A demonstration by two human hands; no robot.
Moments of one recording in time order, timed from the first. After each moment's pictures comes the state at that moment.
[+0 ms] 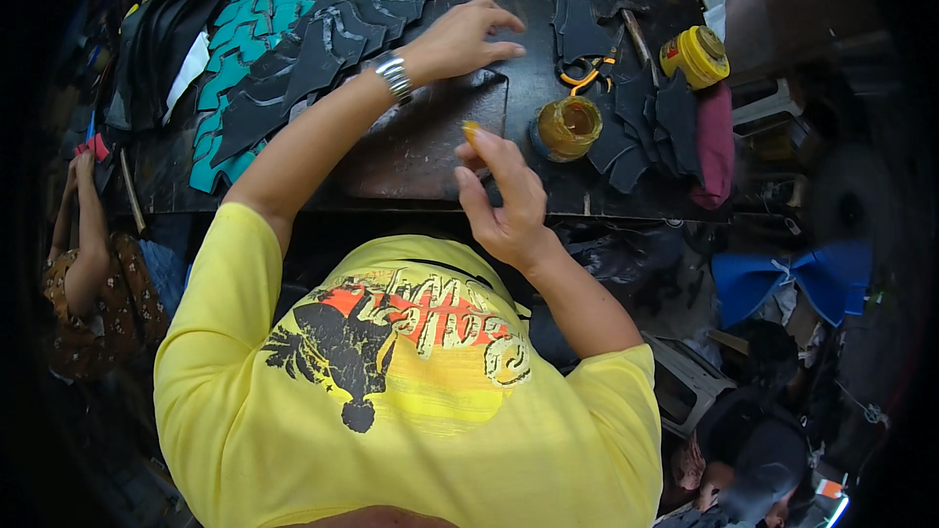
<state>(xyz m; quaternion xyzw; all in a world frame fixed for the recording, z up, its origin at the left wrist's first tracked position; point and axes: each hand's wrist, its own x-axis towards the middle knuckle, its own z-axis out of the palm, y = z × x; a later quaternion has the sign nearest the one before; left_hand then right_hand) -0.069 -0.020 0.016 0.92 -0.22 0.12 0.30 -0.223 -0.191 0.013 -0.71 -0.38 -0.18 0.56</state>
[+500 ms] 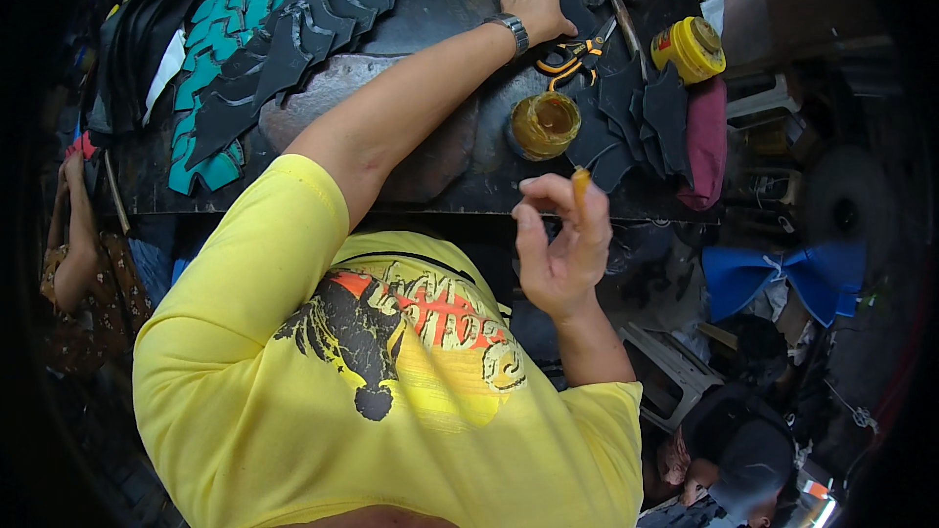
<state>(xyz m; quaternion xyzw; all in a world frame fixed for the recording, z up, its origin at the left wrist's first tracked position) 0.024 -0.142 -0.010 0.95 0.01 0.06 0.32 -0.248 -0.258 0.050 -0.75 -0.32 -0.18 0.55</state>
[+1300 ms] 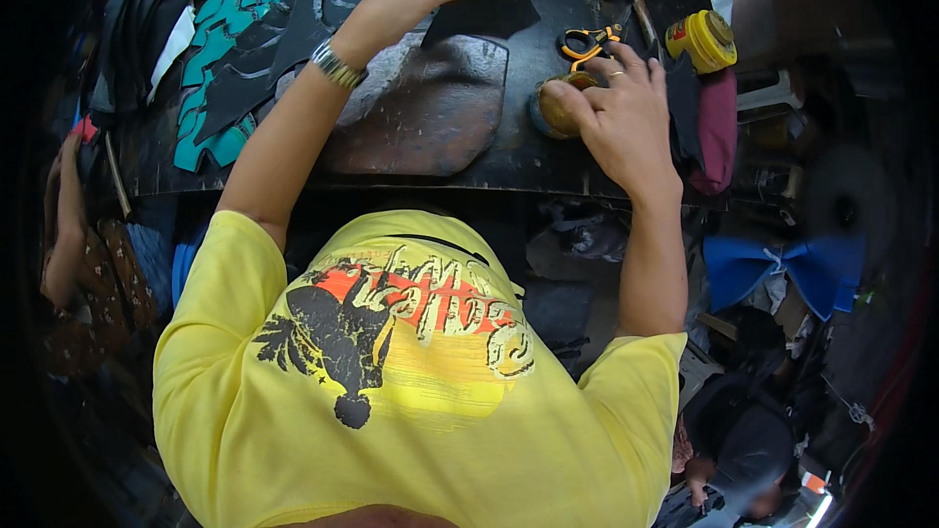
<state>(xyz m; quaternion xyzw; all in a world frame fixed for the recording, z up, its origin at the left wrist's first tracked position) -0.085 0.015 0.037 0.72 -0.11 0.02 0.69 -0.150 -0.263 0.092 -0.95 -0.29 -0.05 0.06</state>
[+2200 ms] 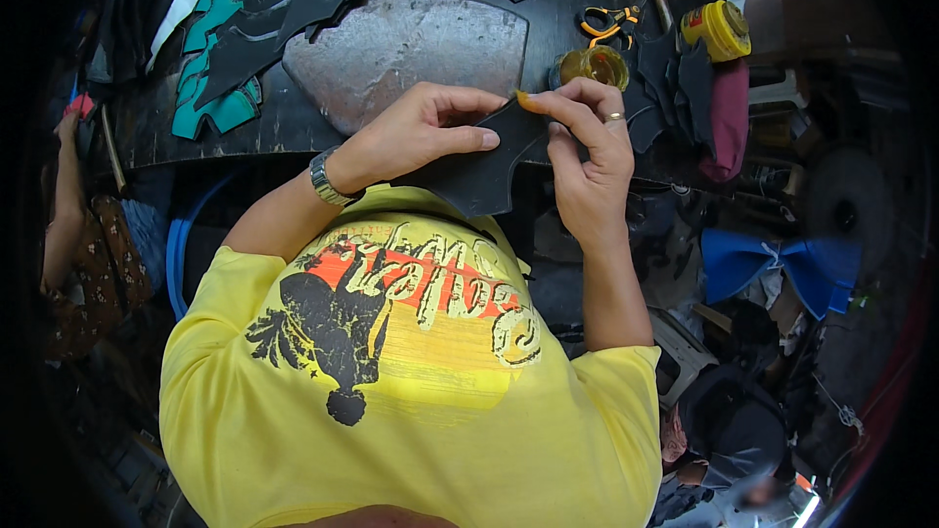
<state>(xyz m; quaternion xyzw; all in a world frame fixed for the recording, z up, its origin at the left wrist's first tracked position) -0.245 -0.018 0.024 0.62 -0.09 -0.21 0.75 -0.234 -0.228 0.065 -0.81 -0.24 -0.07 0.53</state>
